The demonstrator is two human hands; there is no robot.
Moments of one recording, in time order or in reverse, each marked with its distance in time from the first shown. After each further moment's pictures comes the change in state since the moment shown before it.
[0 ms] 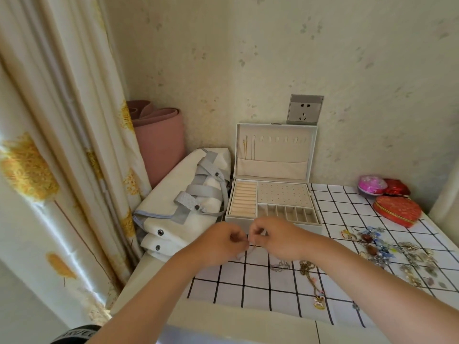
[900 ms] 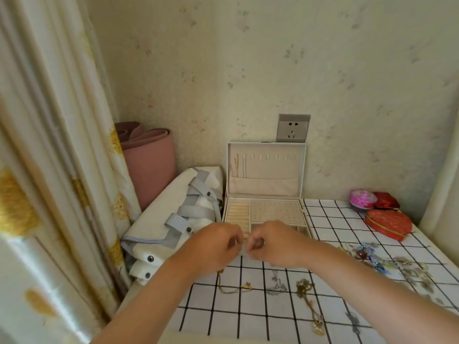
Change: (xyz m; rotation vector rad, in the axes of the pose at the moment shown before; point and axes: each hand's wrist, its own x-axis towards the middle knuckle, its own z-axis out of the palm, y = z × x) left_hand 0.012 0.023 -0.029 0.408 0.171 0.293; right_hand 0.007 -0.004 -0.027 -0.021 0.059 -0.003
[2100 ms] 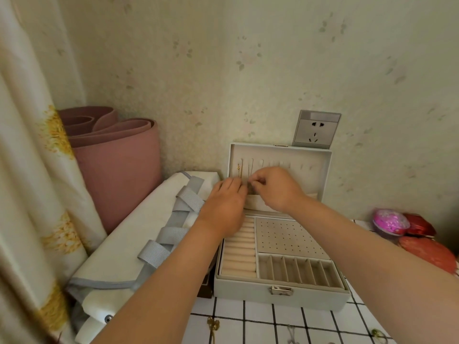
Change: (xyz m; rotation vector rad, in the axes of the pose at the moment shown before) left_hand 0.164 -0.082 0.024 0.383 0.266 0.126; right_hand 0.181 0.051 -0.071 -0.048 0.481 0.062
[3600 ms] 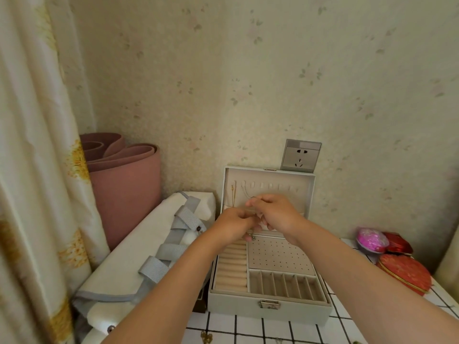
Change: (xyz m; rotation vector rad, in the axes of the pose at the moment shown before) left_hand 0.010 0.038 -0.040 -1.130 -0.302 -0.586; right_hand -0.052 -0.036 -0.035 0.611 -0.044 0.304
